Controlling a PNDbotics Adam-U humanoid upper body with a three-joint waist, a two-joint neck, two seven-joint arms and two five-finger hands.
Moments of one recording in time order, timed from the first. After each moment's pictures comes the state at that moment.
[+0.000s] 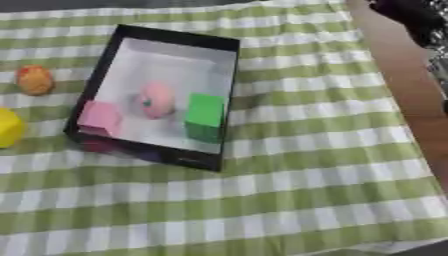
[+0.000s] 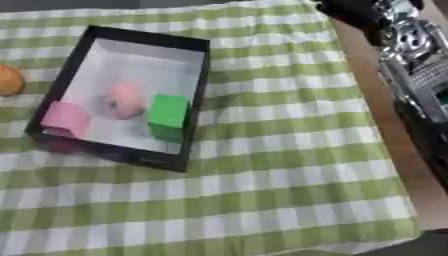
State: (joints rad) left arm -0.41 0.73 0.00 -1.69 0.04 0.20 0.32; right arm -0.39 -0.72 0.00 -1.86 -0.19 0.24 -0.05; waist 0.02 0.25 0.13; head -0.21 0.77
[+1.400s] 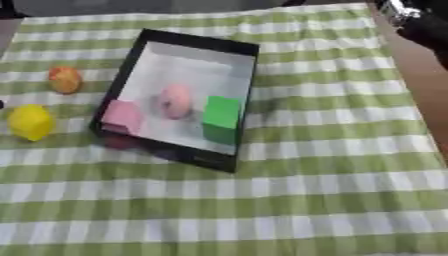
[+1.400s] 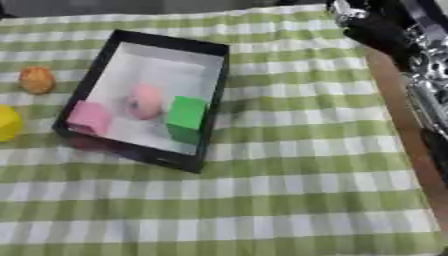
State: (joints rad) left arm -0.70 0.97 -0.38 -1.34 -0.16 0.31 -0.51; right arm -0.34 -0.70 -0.01 -1.89 -0.19 0.25 -0.06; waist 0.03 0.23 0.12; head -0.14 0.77
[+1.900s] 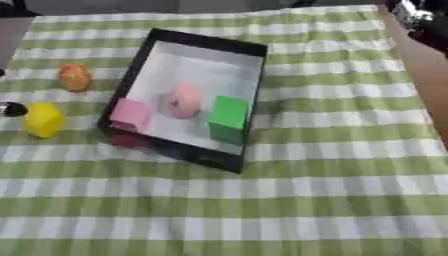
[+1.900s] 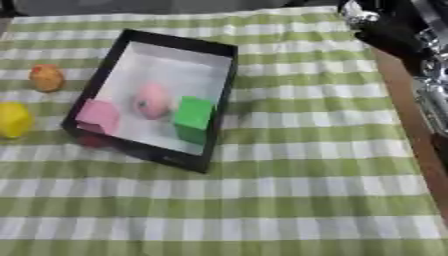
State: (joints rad) left arm -0.72 0.93 -0.41 -1.27 -0.19 0.30 -0.55; right arm -0.34 -0.69 -0.01 -1.89 -0.19 0.25 -0.06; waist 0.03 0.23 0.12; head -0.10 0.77
